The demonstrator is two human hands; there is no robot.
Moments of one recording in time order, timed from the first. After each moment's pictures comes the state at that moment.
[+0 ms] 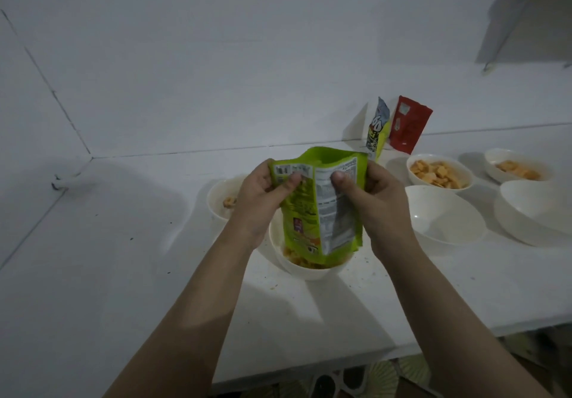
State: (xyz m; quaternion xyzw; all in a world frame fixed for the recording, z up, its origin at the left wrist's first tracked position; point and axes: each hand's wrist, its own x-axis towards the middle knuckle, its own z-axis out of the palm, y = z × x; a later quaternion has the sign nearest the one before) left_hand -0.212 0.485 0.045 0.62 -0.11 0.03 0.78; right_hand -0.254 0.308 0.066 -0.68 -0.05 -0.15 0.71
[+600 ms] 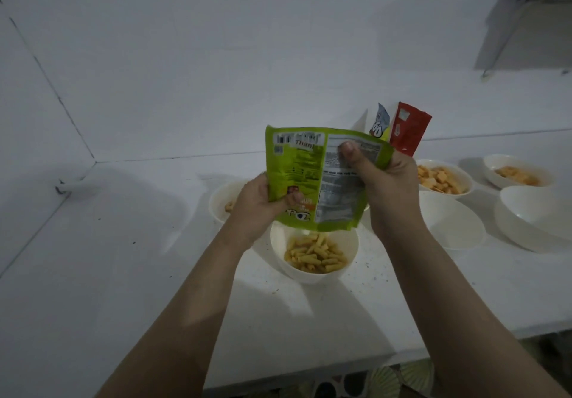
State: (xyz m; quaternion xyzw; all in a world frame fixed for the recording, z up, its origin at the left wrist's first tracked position) left_hand -0.207 0.494 0.039 0.68 -0.15 0.03 0.72; right_hand -0.244 0.316 0.099 -0.60 -0.09 -0.19 0.77
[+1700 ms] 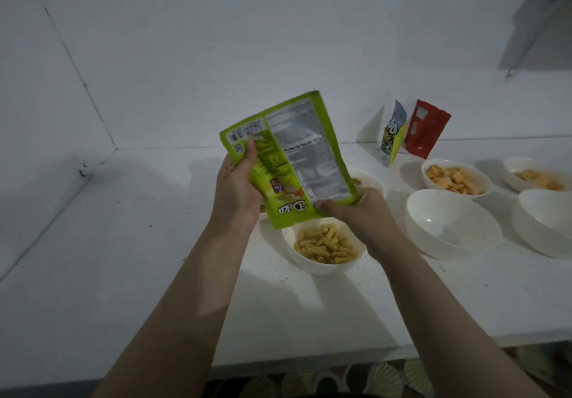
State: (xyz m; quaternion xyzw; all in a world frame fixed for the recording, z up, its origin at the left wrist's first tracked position) left_hand -0.219 0.513 0.066 0.42 -0.02 0.09 0.90; right_hand -0.239 0.321 0.045 -0.77 -0.02 0.00 0.64
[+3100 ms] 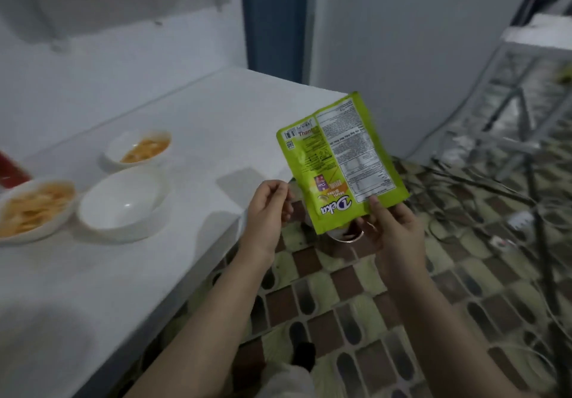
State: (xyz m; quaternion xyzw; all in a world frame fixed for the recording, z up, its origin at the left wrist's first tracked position) left_hand -0.387 -0.173 -0.008 0.59 -0.24 -0.28 0.72; right_hand -0.545 -0.255 0.001 -0.42 0.35 -0.49 0.68
